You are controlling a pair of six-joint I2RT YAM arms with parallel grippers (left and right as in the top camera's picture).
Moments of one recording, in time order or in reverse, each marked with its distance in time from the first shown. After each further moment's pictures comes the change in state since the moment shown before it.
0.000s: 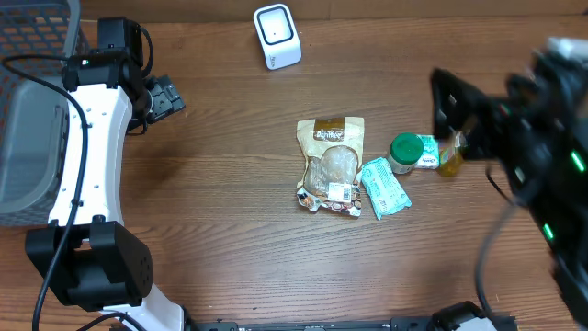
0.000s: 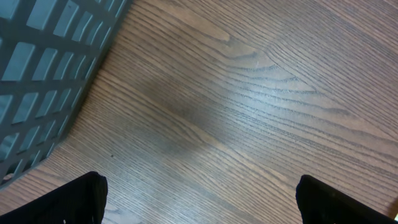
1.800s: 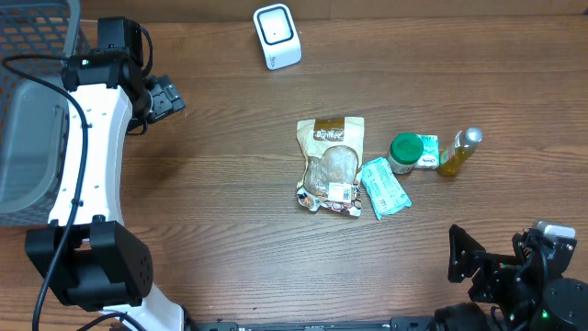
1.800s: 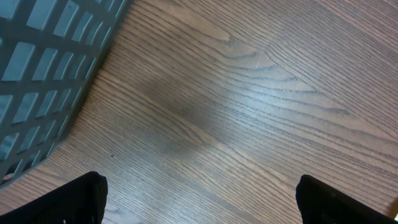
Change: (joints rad) left arm 0.000 0.000 0.000 0.000 0.000 0.000; right arm -0.137 -0.644 -0.629 -0.289 0.000 0.003
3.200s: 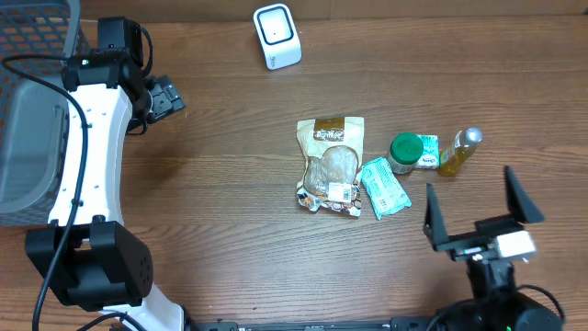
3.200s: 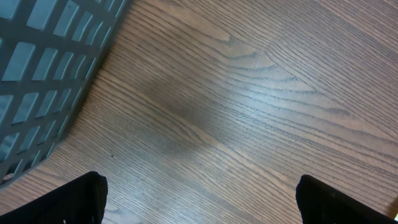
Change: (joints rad) left arm 0.000 0.000 0.000 0.000 0.000 0.000; right arm -0.040 -0.315 -0.764 1.411 -0.225 -0.491
